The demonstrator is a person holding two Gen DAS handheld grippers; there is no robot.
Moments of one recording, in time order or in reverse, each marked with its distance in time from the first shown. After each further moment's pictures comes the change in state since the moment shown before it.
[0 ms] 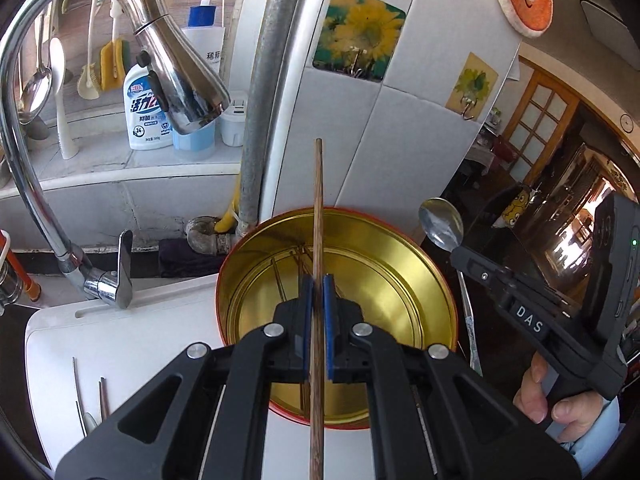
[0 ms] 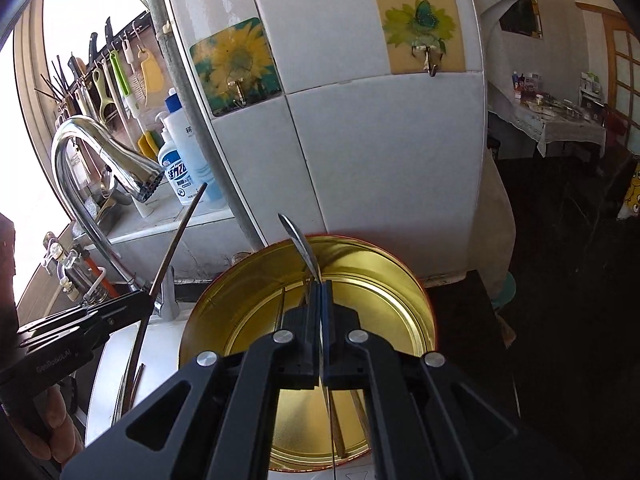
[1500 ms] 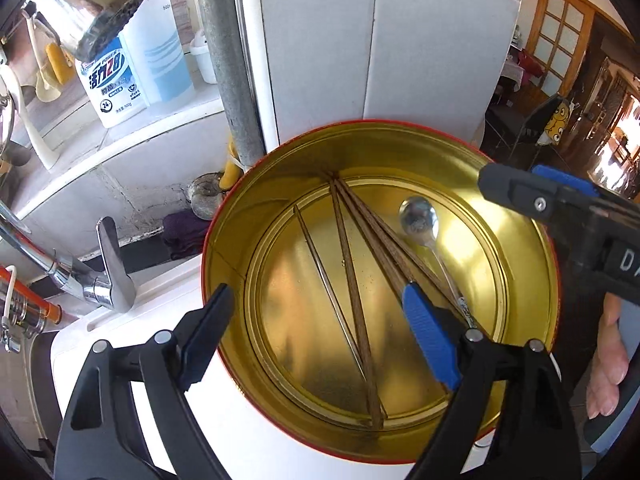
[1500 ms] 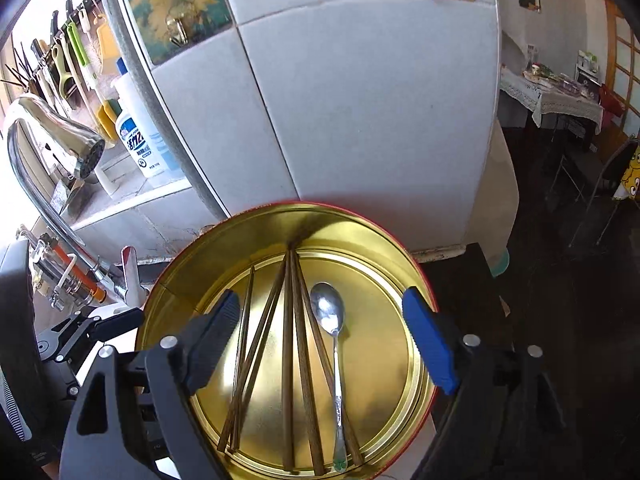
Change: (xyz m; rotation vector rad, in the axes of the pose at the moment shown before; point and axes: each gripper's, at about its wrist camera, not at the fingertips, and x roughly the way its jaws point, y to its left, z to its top) left arm 0.077 -0.012 -0.026 0.191 0.213 0.170; right arm 0.052 -0.010 -0.001 0.010 0.114 -0.067
